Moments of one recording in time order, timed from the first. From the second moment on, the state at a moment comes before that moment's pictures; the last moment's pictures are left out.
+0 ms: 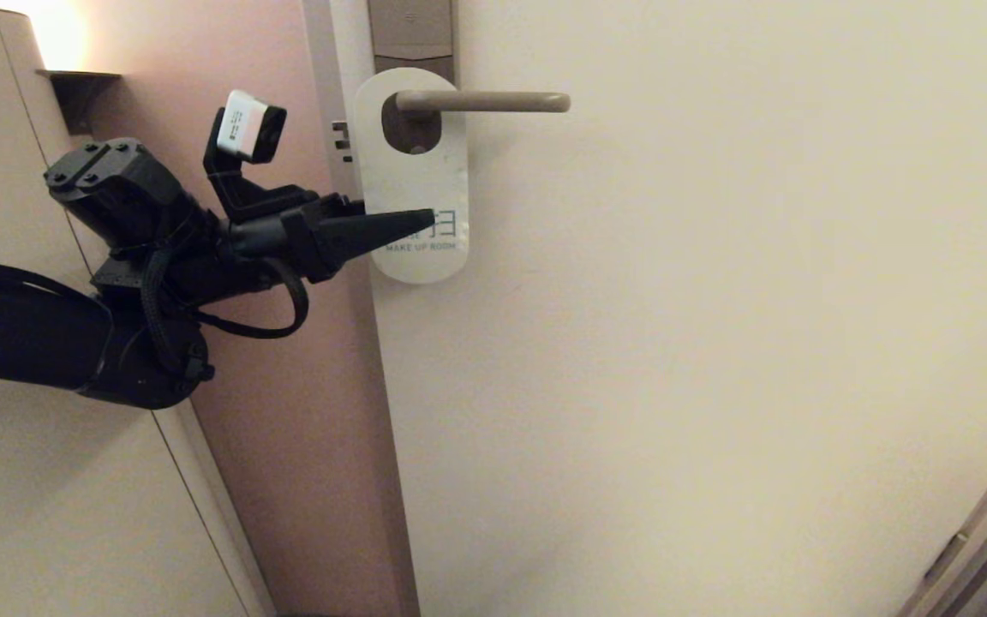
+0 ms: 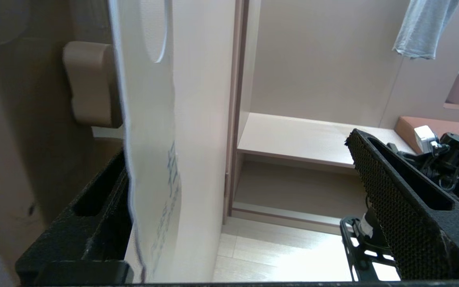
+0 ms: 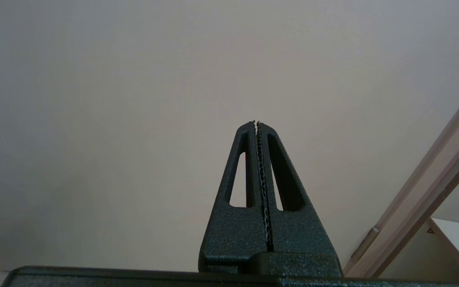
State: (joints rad) left arm -0.24 1.93 -1.12 -1.30 -1.13 -0.60; right arm 0.00 0.00 0.00 -0.06 -0.01 -0.17
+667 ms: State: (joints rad) left arm -0.24 1.94 -1.12 -1.30 -1.13 -0.60; right arm 0.00 0.00 0.00 -0.06 -0.01 -0.17
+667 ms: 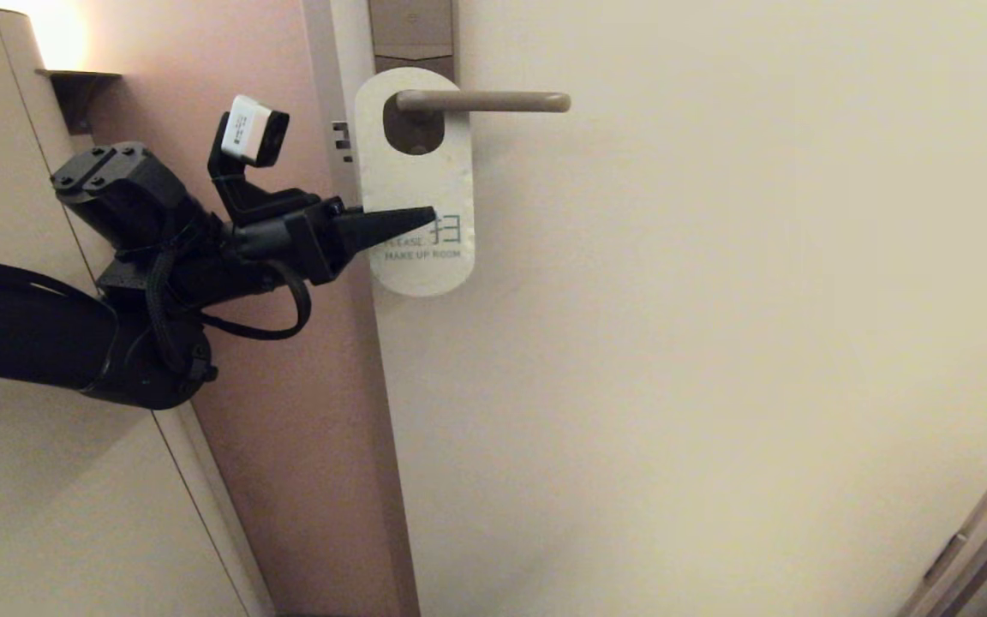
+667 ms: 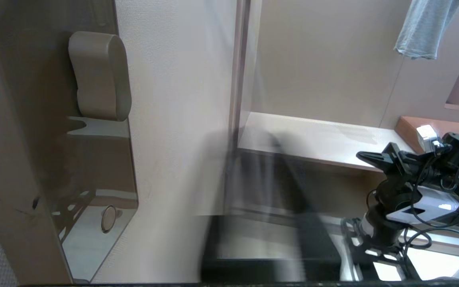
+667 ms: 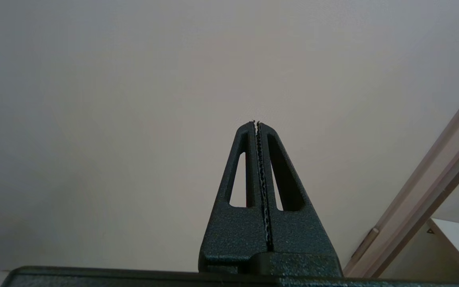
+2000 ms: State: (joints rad) left arm -0.24 1.93 -1.12 -1.30 -1.12 -0.58; right arm 0.00 0.00 0.00 -0.06 -0.01 -0.17
